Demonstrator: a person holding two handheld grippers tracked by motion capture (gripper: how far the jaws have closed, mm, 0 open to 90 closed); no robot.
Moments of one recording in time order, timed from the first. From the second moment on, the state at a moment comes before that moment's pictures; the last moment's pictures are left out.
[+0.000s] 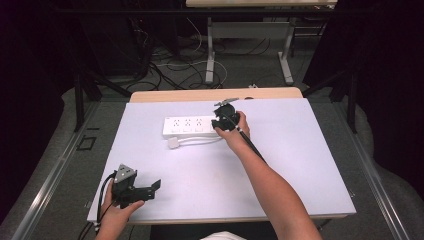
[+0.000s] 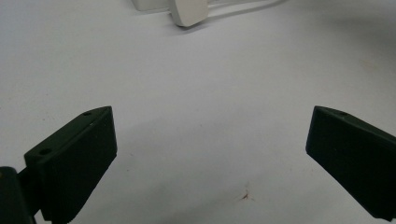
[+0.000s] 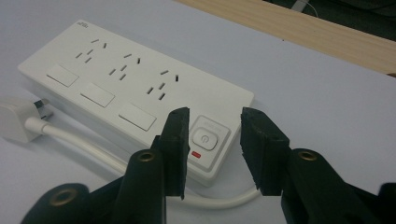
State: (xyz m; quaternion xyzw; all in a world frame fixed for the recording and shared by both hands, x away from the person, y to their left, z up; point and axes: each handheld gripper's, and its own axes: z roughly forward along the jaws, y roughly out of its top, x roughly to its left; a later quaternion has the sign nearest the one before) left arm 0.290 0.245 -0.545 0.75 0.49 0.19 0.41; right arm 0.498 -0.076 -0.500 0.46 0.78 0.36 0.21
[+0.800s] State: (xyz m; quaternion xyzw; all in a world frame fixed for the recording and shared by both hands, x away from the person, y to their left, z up) left arm 0.288 0.247 -0.546 0.74 0.49 0.19 0.41; right arm 0.511 -0.063 -0.509 0.45 0.80 0.35 0.19
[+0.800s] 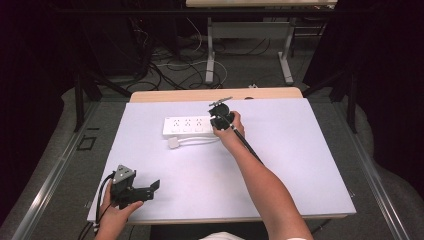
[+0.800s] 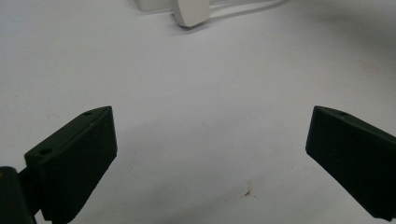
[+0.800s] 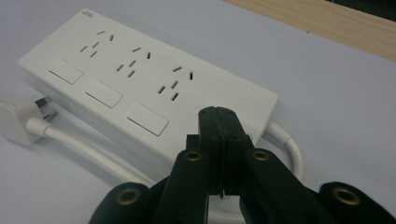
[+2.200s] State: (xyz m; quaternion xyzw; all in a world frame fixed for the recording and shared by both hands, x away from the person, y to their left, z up) left arm 0.284 0.249 -0.546 0.74 0.50 0.19 0.41; right arm 0.524 -0.065 -0.532 0.46 0.81 0.32 0.18
